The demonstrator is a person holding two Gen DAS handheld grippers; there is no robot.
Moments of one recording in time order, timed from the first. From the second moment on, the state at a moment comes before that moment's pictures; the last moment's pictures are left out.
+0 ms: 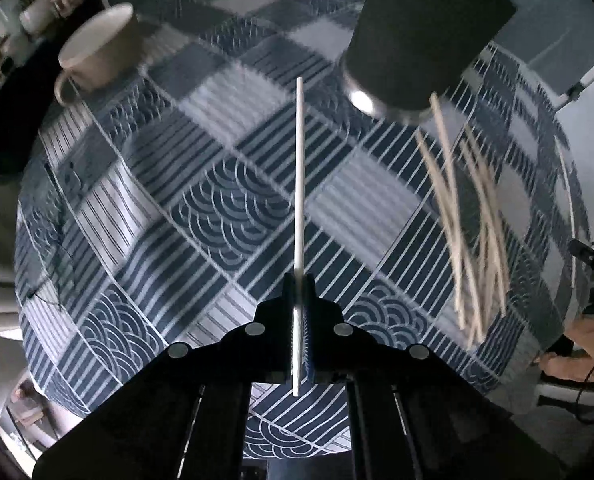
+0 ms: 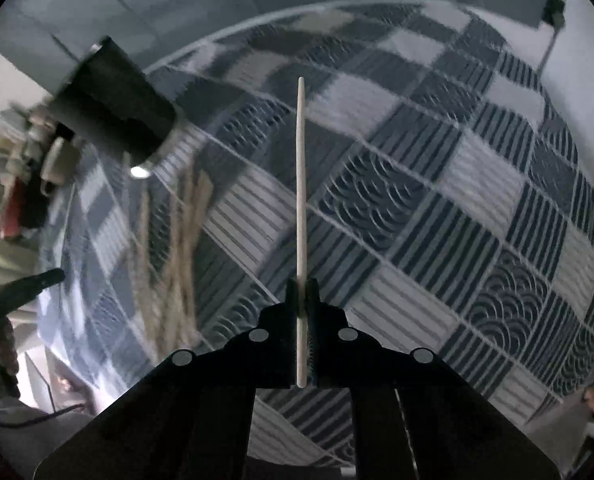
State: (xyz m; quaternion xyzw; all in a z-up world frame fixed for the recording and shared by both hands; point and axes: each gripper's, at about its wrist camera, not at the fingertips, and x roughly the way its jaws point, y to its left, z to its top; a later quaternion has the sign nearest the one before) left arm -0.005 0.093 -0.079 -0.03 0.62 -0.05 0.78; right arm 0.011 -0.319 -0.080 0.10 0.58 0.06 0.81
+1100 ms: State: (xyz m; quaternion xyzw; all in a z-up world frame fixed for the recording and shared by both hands) left arm 0.119 0.025 0.070 0.03 0.47 -0.05 0.88; right arm 0.123 -0.210 0.064 0.05 0.38 0.24 0.89
